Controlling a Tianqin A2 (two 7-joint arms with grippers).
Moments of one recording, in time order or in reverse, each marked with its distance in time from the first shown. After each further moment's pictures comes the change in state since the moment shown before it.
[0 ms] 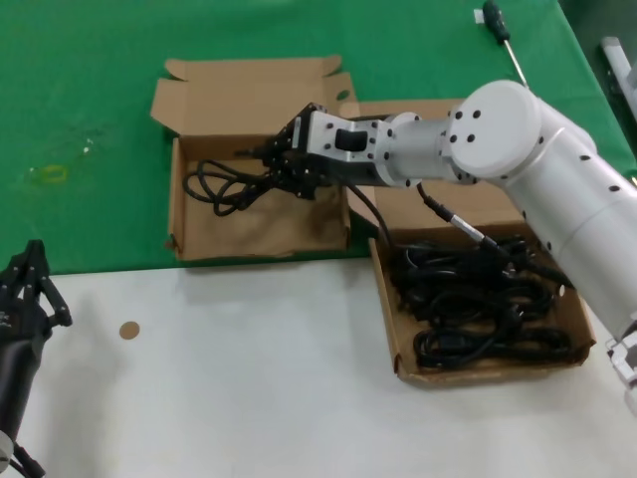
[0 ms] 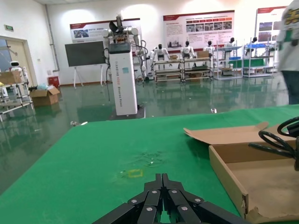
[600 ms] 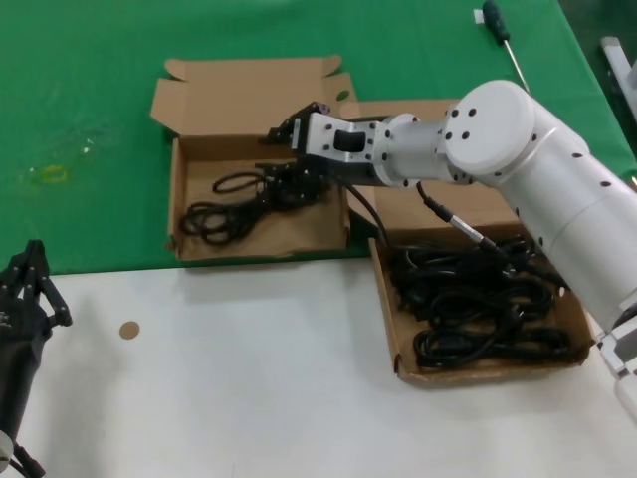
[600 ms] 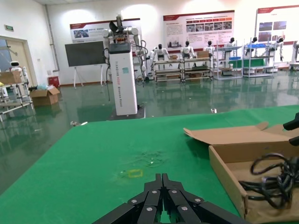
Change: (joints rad) left arm 0.000 0.000 0.000 0.000 0.000 0.000 0.000; right arm 0.025 -0.026 0.005 -0.087 0.025 0.025 -0.063
